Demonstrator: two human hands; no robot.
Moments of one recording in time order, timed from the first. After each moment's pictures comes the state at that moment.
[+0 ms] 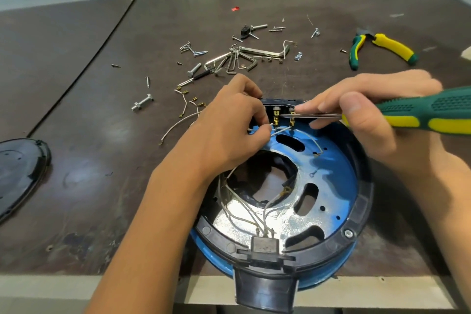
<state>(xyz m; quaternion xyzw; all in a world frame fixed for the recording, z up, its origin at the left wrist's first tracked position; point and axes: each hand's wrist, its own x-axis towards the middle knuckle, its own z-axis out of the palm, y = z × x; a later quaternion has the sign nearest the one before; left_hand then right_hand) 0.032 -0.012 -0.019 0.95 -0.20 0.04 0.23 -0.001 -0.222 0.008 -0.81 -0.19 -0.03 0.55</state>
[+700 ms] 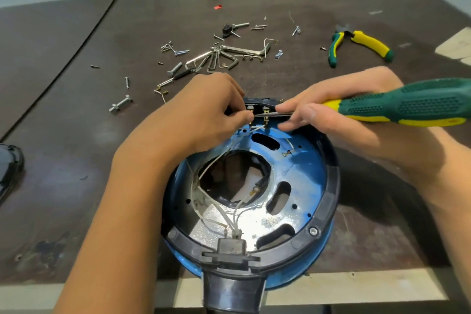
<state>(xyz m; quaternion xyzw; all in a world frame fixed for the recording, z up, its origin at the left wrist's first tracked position) 0.044 -0.024 0.011 0.97 -0.20 -0.01 0.15 0.027 -0.252 0.017 -0.85 -0.29 0.12 0.42</state>
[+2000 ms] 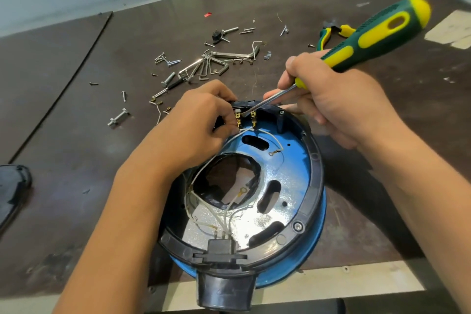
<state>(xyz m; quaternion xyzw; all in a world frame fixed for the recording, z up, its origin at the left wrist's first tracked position) 0.044 -0.025 -0.009 0.95 -0.25 0.03 0.16 0.036 -0.233 -0.009 -0.72 0.02 -0.02 0.69</state>
